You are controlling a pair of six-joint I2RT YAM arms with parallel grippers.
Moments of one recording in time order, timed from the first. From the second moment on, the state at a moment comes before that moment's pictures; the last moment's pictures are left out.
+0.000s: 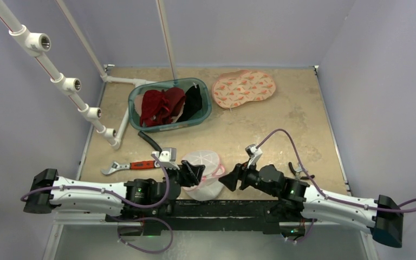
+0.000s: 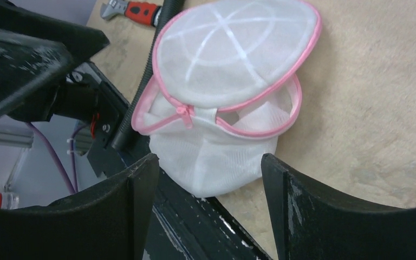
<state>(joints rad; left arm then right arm) -1.52 0.81 0.39 0.02 -1.00 -1.02 1.13 0.62 0.19 0.08 0.15 0.77</state>
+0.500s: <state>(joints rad) -1.52 0.75 0.42 -0.12 -1.00 -0.96 1.13 0.91 0.13 0.16 0.09 0.92</state>
